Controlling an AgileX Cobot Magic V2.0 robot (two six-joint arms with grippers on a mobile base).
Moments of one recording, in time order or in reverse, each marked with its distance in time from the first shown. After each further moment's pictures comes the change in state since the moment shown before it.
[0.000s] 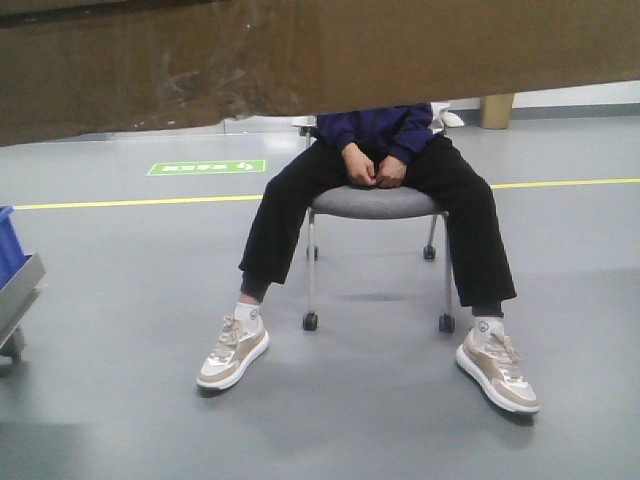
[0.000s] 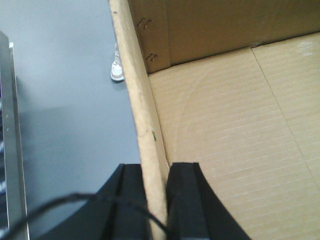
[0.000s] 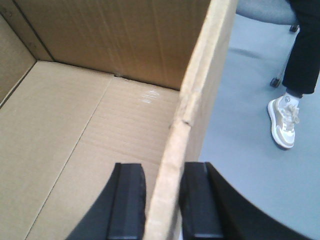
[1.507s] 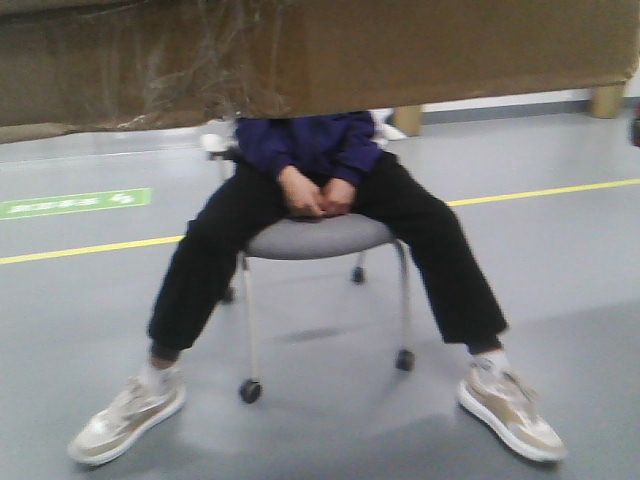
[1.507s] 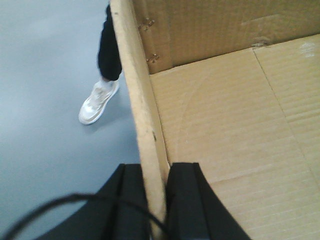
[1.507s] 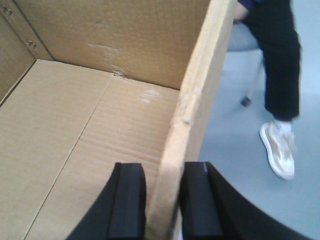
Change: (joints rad) left arm 0.000 0.000 0.000 0.016 0.000 0.000; right arm 0.000 0.008 0.000 0.008 -0.010 0.000
